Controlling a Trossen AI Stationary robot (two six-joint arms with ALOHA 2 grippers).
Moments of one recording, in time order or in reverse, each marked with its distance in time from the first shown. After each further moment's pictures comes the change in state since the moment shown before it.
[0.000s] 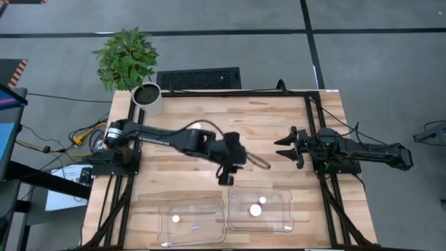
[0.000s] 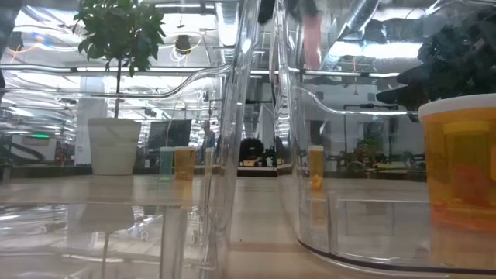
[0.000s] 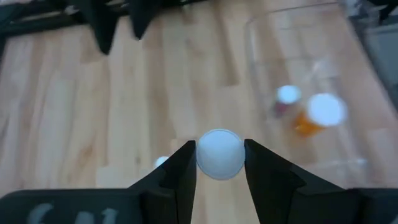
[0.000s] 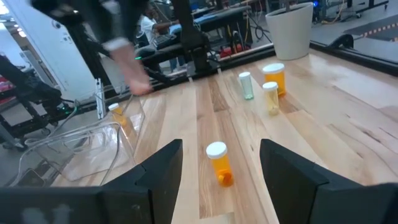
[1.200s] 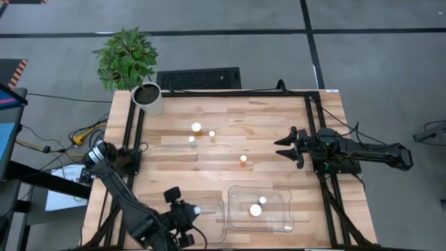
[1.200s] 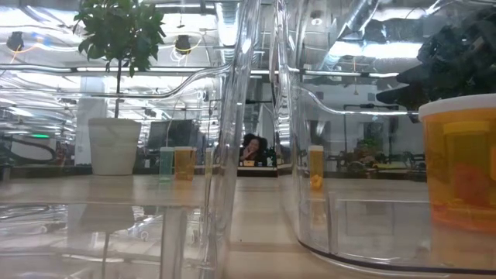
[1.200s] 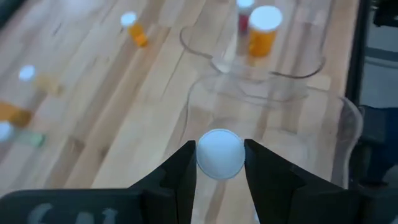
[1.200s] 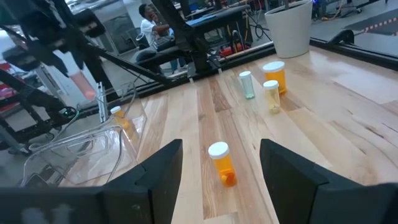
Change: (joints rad) left arm -0.692 0.000 -0.069 -0.446 -0.629 -1.138; right arm 0.000 0.000 0.000 0.000 0.000 0.034
